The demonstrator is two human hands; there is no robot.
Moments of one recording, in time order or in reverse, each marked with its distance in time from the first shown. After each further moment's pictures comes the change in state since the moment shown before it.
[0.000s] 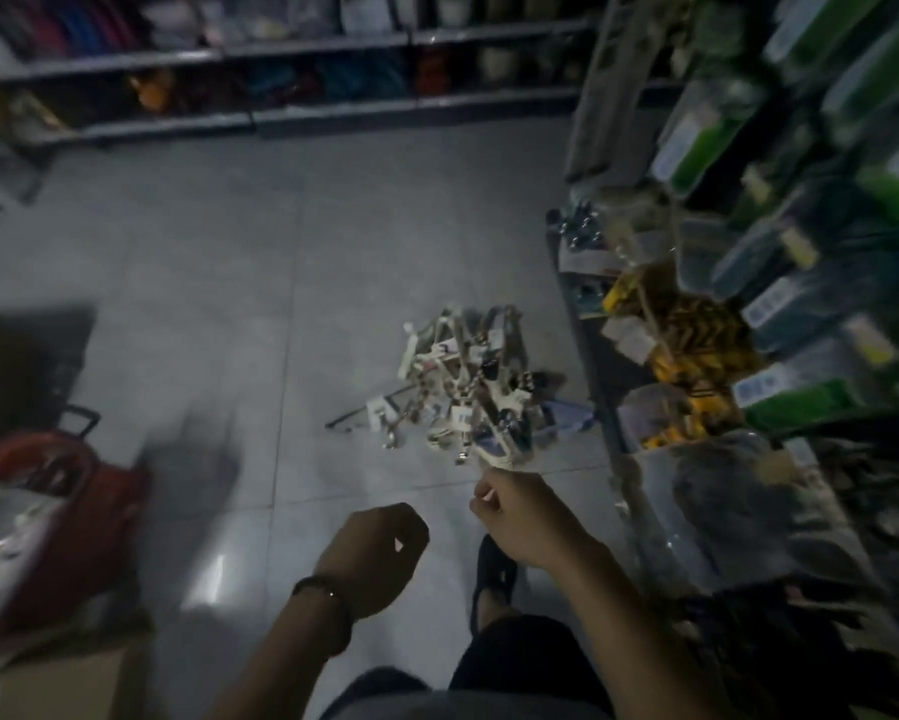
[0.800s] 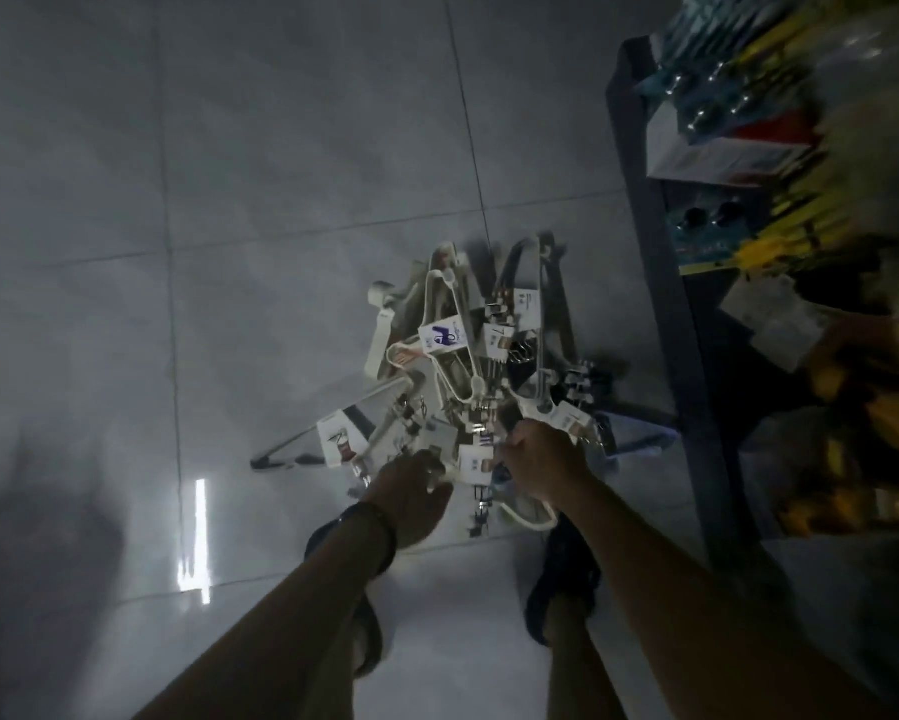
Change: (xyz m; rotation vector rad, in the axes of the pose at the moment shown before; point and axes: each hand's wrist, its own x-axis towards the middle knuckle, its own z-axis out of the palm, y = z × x) left_hand 0.619 -0.162 0.076 -0.069 -0.319 -0.216; right_hand 0.608 0.172 0.056 0.070 -0.069 0.380
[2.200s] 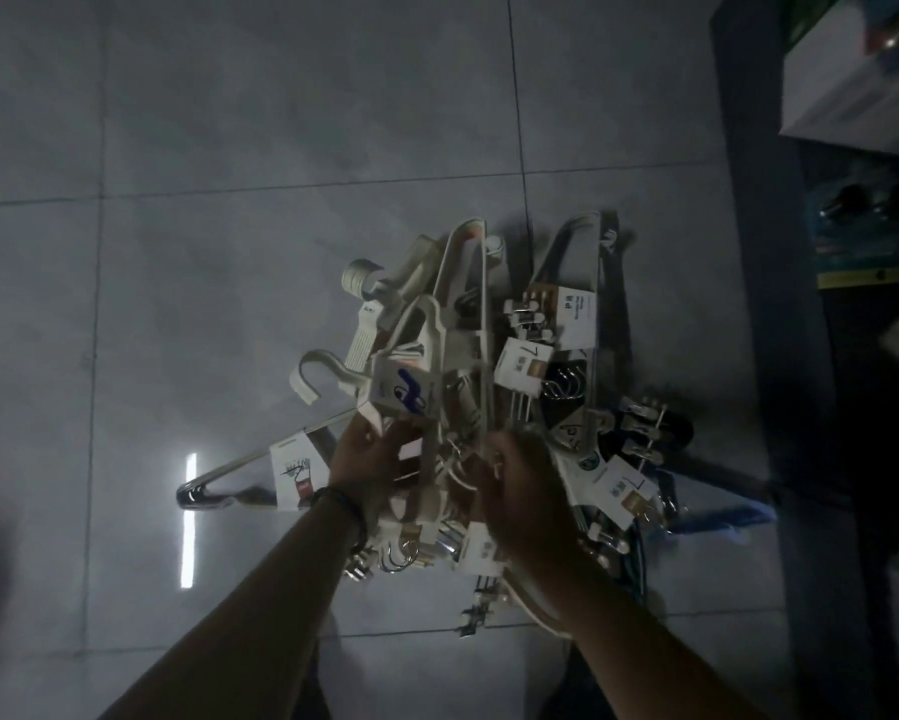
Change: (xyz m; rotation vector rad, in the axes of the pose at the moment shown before) left_hand 0.219 -0.061 0.029 -1.289 0.263 -0.190; right_hand 0.157 0.038 0.106 0.135 0.344 -0.475
